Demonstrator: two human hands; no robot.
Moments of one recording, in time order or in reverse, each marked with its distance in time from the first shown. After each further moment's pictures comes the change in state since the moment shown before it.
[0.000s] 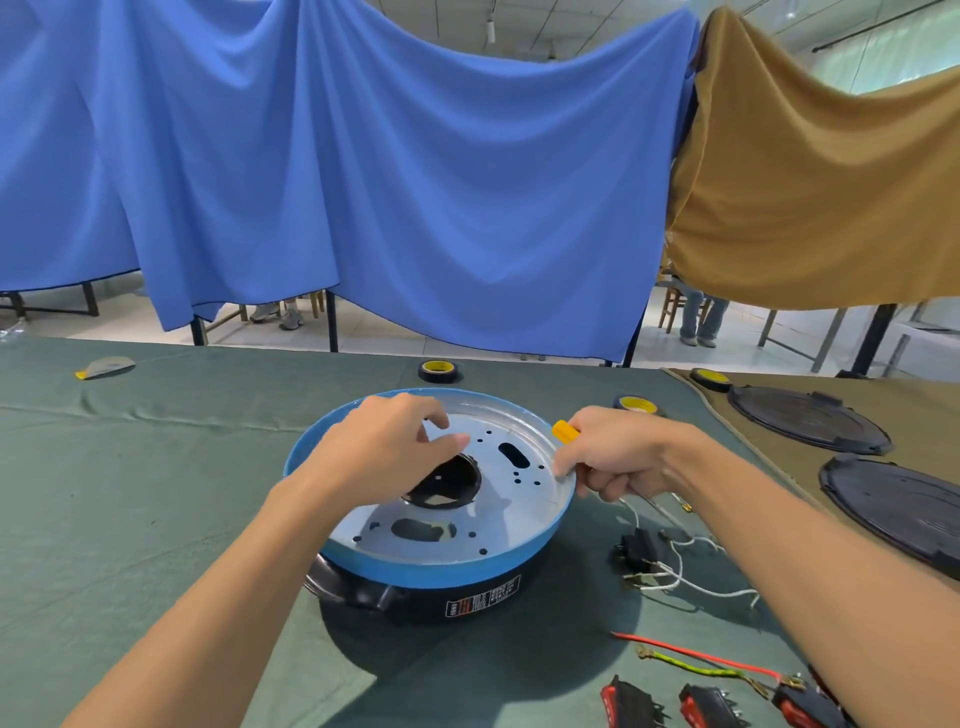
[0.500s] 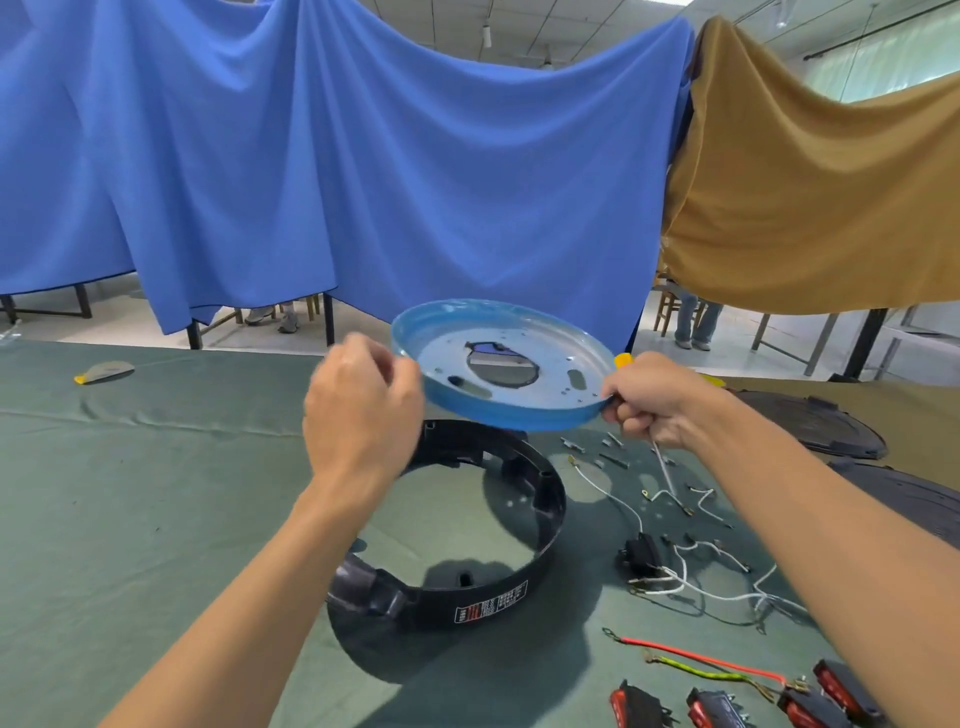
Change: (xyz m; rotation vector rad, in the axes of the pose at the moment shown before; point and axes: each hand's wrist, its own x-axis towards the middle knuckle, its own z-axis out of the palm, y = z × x) left_hand -0.005 0.015 -0.009 -0.383 0.773 -0.151; right_hand 0.003 -0.015 -0.035 0.378 0.462 -0.079
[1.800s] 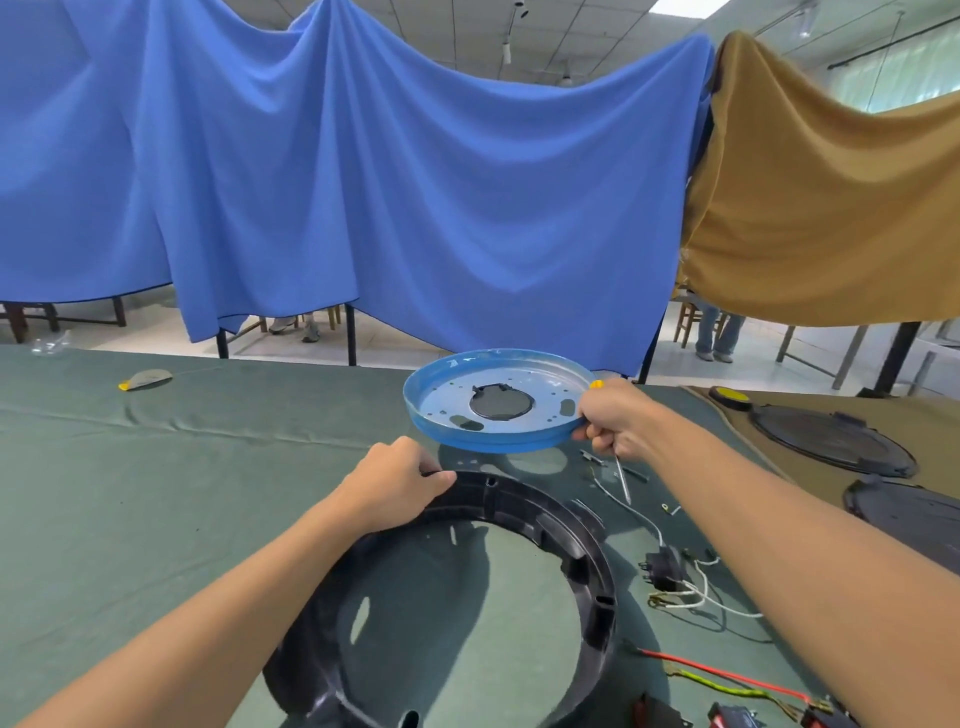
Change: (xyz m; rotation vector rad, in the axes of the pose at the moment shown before) left_hand 0.002 -0.063 0.013 0.351 -0.802 -0.031; right_hand 0.026 0.001 0.049 -0.076 0.089 0.082
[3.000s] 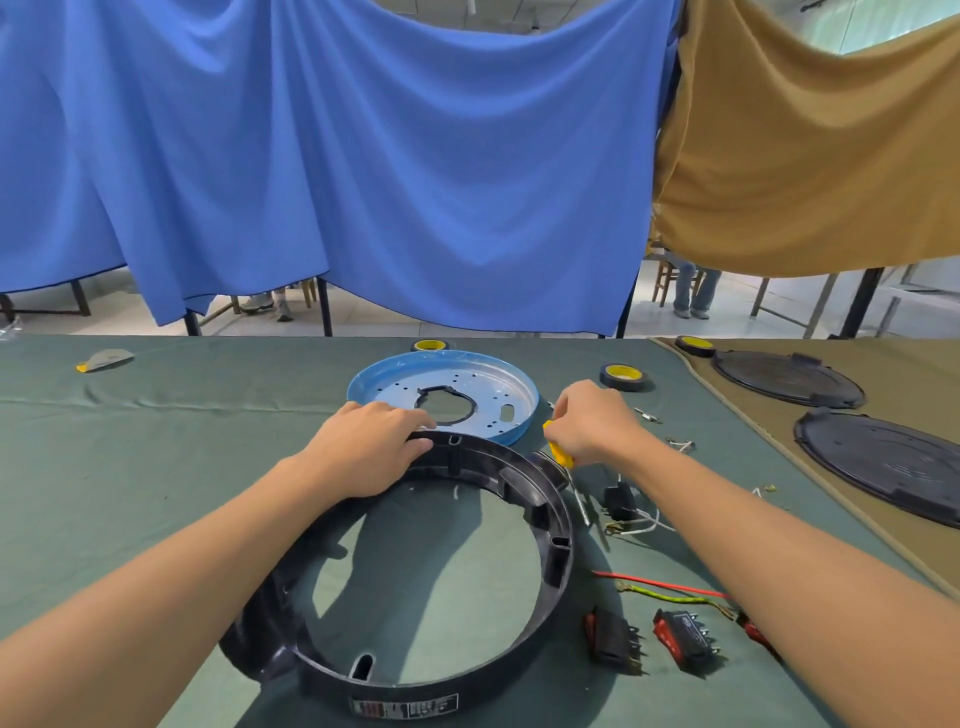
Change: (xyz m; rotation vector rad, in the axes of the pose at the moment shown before) left_hand 0.001 0.006 0.008 0.515 0.059 0.335; right_hand -0.038 0.057 -0.004 -0.711 0.086 -0.235
